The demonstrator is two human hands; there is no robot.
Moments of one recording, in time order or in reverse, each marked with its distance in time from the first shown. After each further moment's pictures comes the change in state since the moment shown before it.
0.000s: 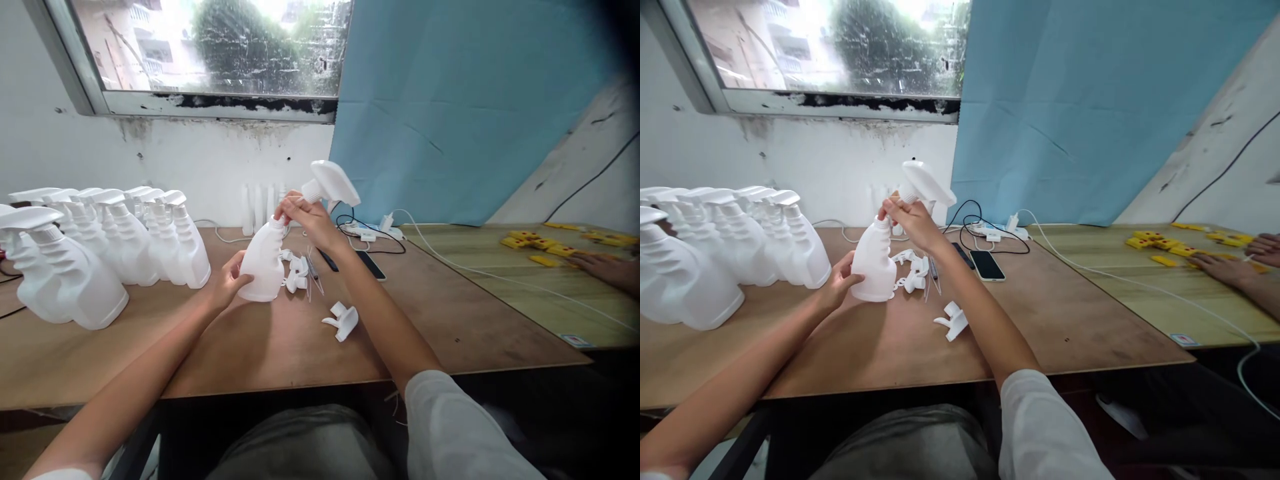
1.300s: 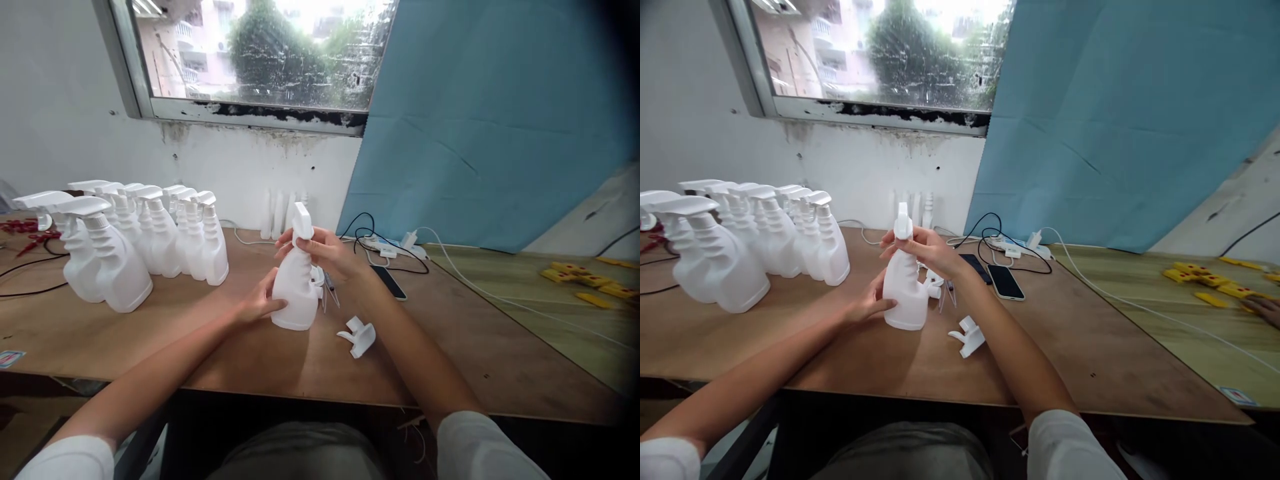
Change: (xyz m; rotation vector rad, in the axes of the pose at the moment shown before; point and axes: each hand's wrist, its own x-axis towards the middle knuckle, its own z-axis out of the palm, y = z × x) left_hand -0.019 0.003 0.024 -0.224 -0.298 -0.050; right_hand -0.022 -0.008 0.016 0.458 -0.369 0.278
